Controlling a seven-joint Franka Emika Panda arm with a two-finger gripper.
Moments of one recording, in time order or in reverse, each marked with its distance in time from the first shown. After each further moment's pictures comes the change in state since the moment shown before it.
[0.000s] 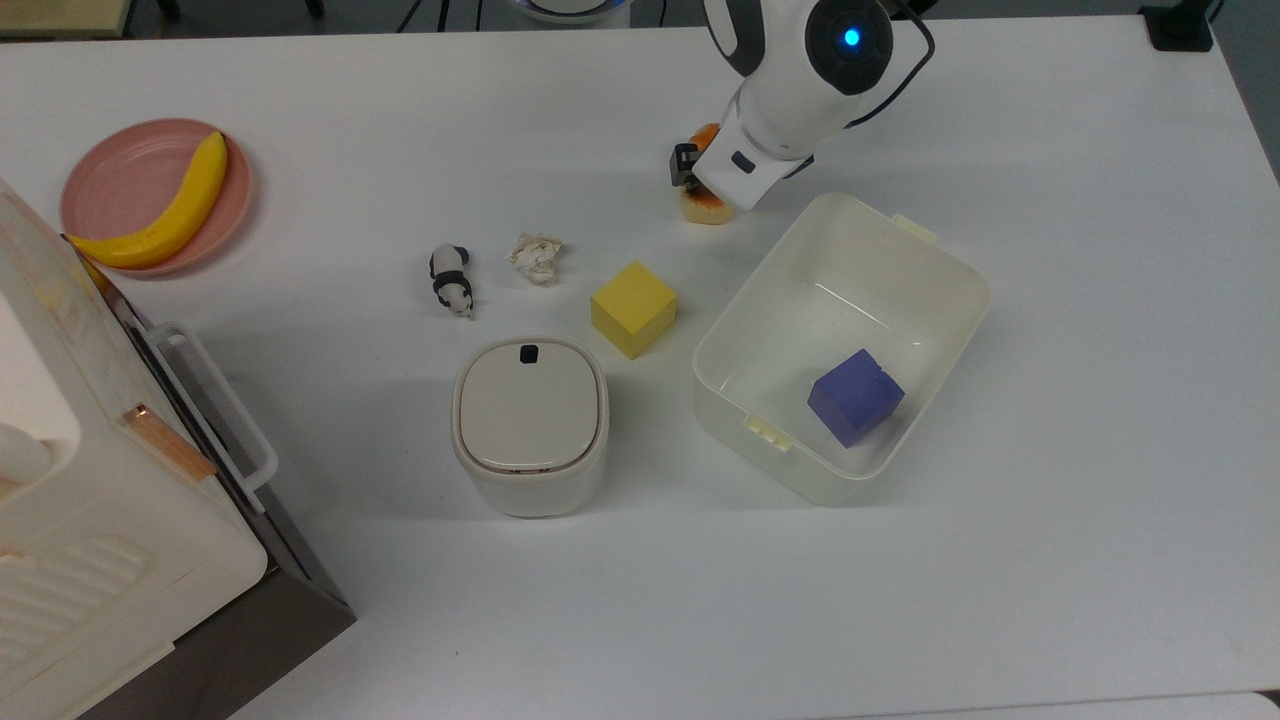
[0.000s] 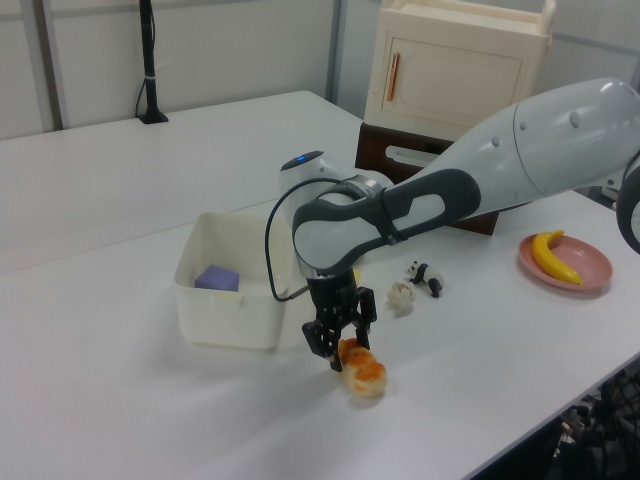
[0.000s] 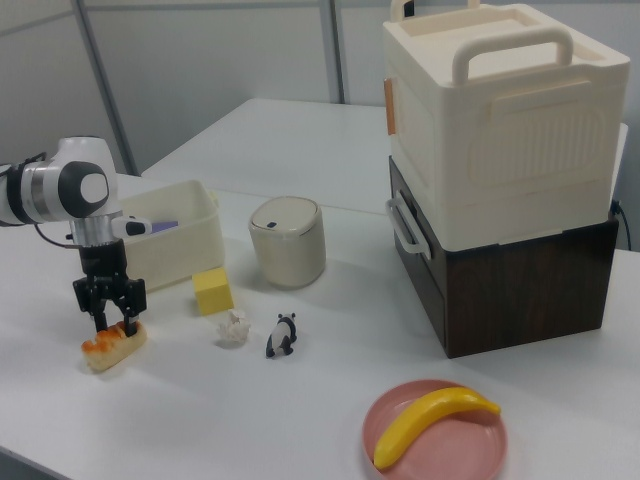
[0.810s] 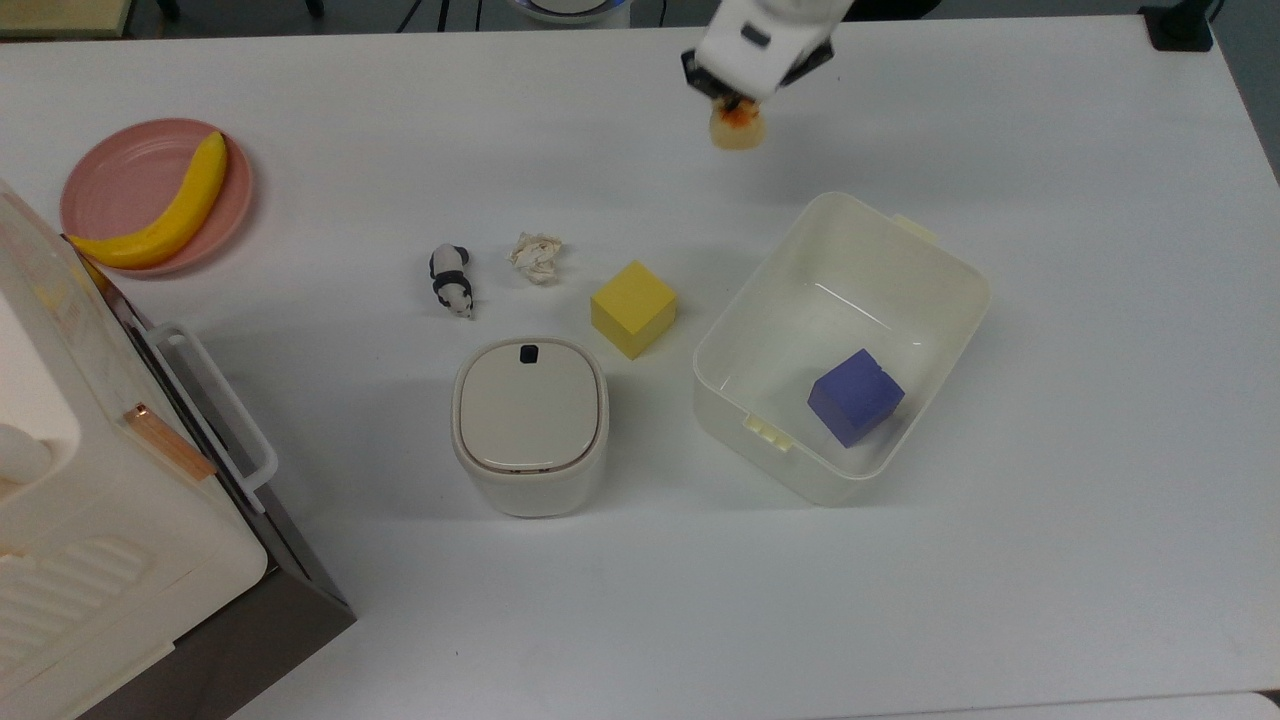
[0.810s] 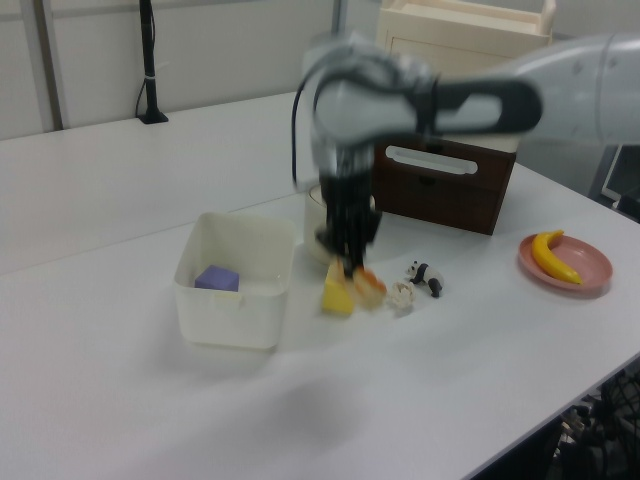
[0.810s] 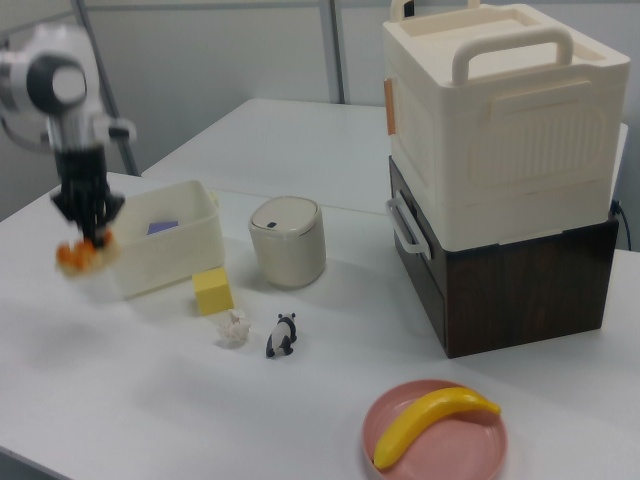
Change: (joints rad) arm -0.041 -0.155 -0.017 0.267 0.082 -0.302 -0.132
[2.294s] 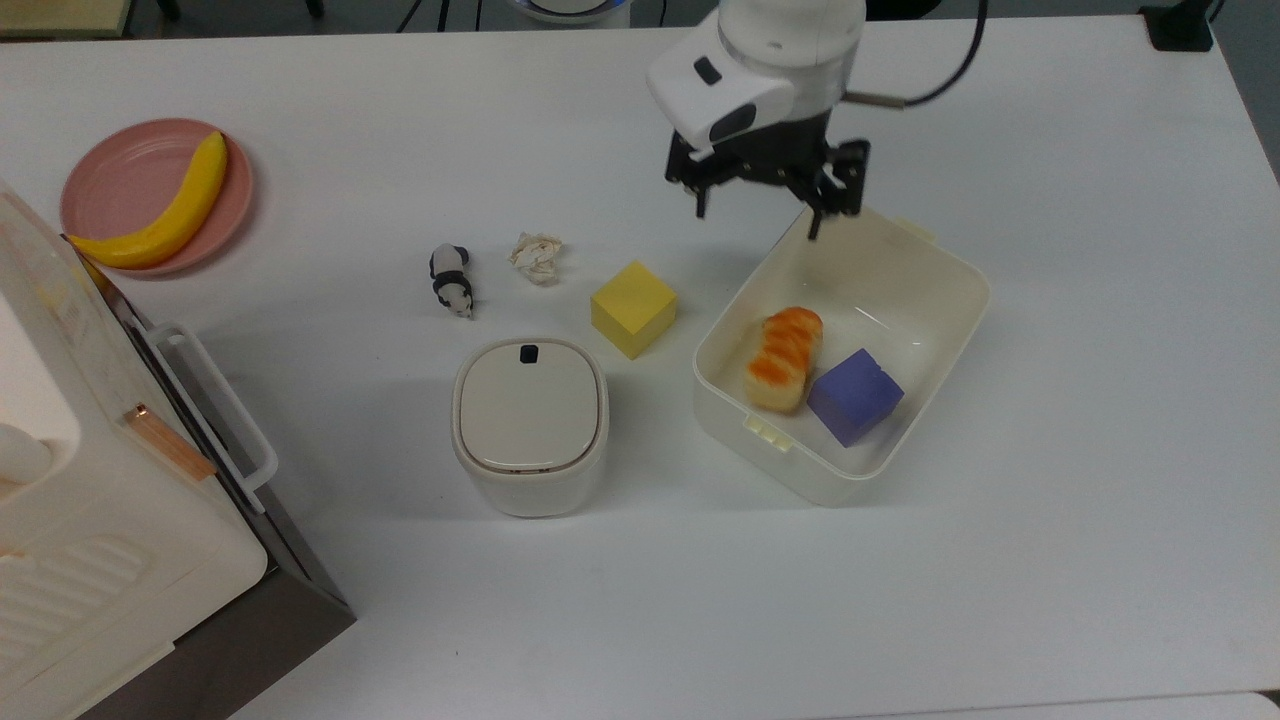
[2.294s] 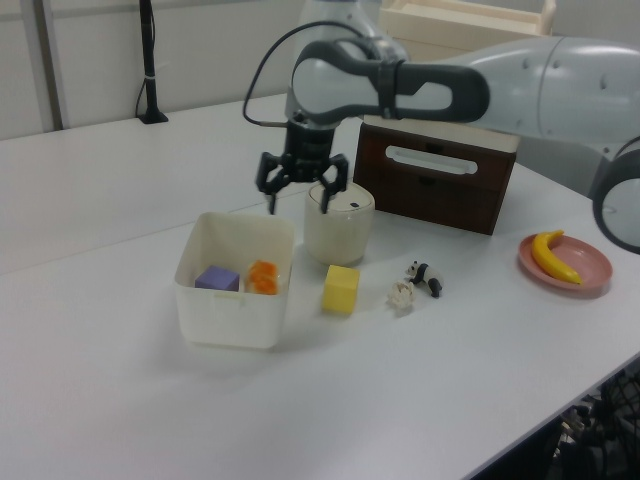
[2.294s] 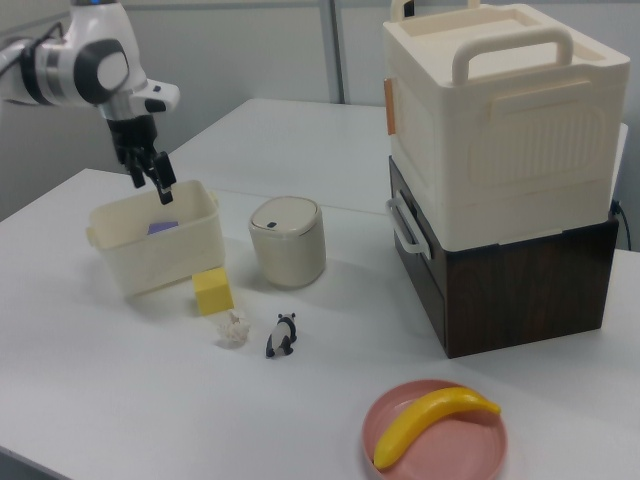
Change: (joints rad) arm -0.083 0.200 0.007 0.253 -0.004 0.225 0.394
